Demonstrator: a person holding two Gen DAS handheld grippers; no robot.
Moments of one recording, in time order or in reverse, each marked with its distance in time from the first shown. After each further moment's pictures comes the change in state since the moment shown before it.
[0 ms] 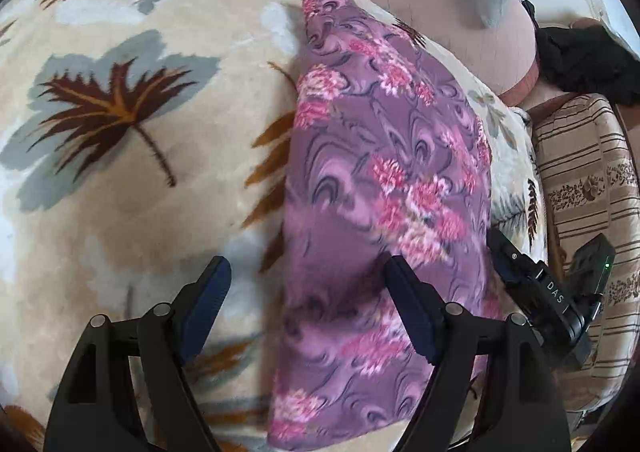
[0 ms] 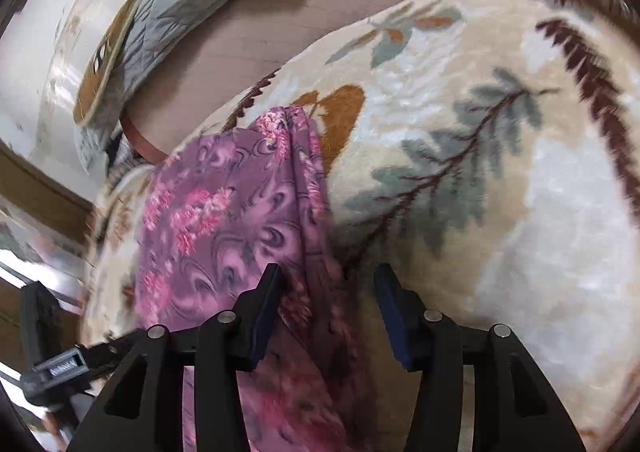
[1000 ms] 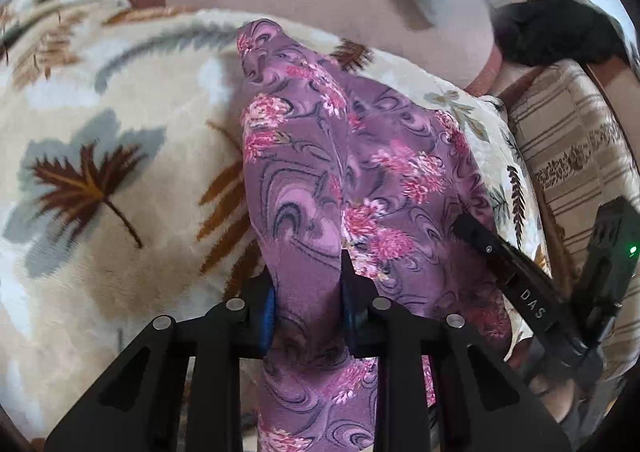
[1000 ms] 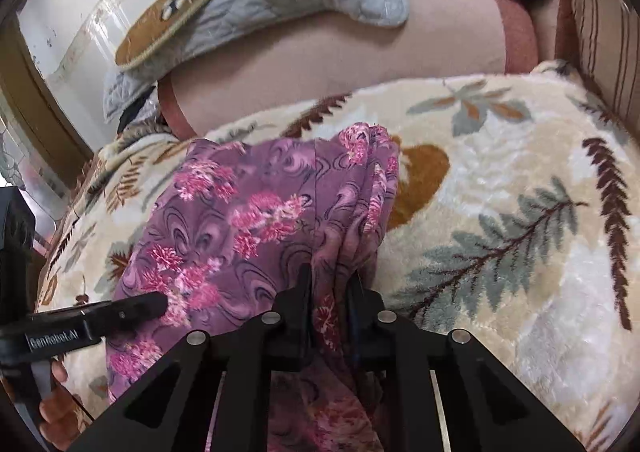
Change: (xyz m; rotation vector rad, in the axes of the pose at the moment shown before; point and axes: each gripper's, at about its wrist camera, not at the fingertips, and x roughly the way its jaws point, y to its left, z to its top) left arm -0.016 -0.048 0.007 0.179 -0.103 0.006; right arm -0.009 0.082 -0.009 -0.309 -0.099 -0.114
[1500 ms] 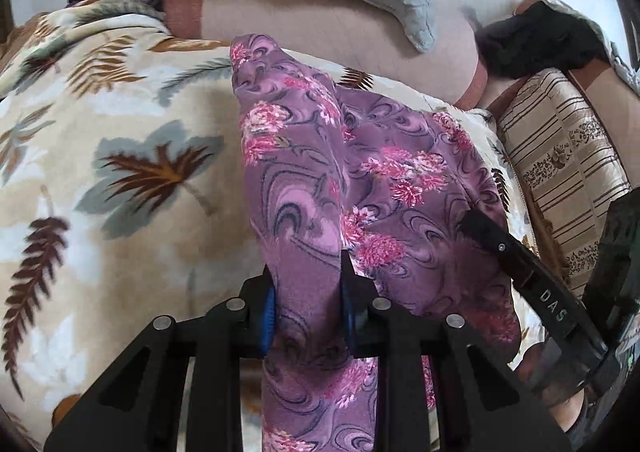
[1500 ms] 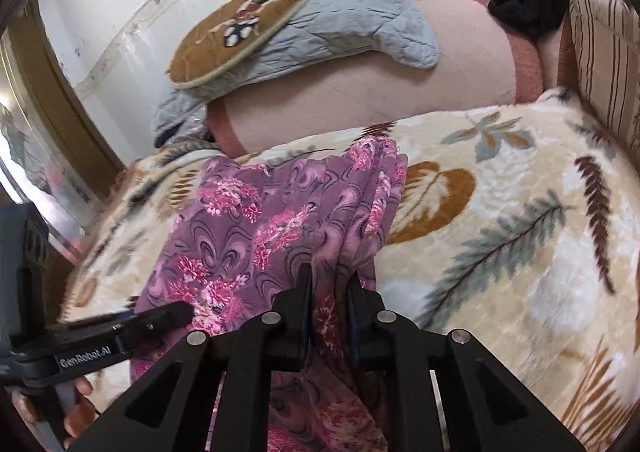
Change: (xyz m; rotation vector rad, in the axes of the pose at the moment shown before) left arm -0.083 0.024 -0.033 -0.008 -0.073 0.029; right arm -0.072 0.063 -0.012 0.006 -0.056 0.078
